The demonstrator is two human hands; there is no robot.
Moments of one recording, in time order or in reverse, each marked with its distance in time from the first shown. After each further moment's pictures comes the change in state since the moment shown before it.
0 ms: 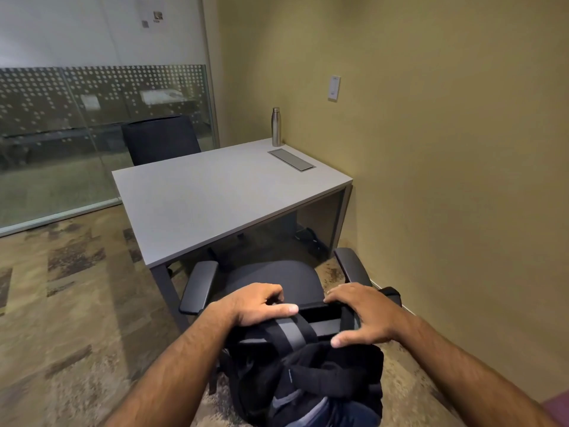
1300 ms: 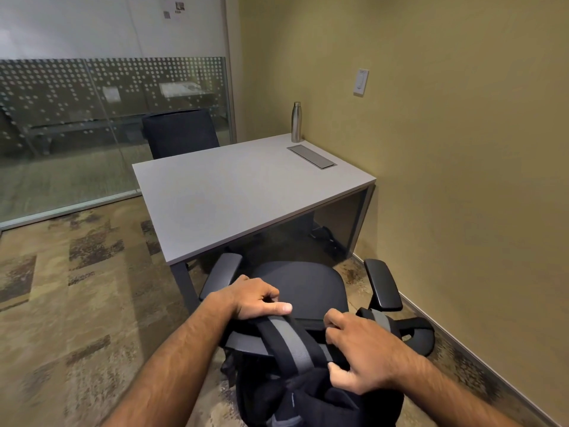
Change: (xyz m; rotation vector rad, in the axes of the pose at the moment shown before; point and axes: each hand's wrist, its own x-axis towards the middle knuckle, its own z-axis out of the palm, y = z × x) left_hand 0.000 -0.071 -0.044 0.255 -0.034 -0.002; right_hand 0.028 -0.097 0.012 -0.251 -0.084 -0.115
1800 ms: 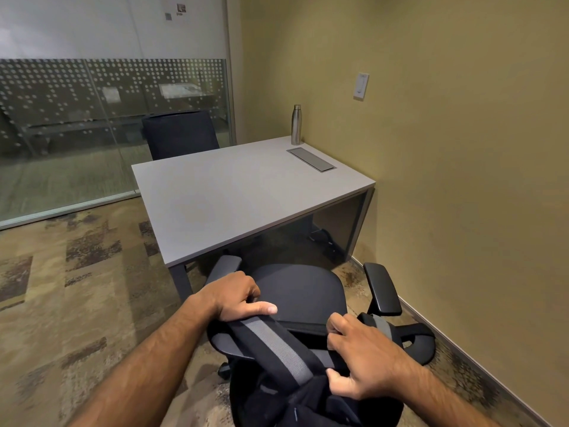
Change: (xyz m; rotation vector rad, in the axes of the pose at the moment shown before) left_hand -0.027 -0.013 -0.023 0.036 0.123 0.062; right_hand -0.001 -0.005 0.000 0.036 -0.016 0.069
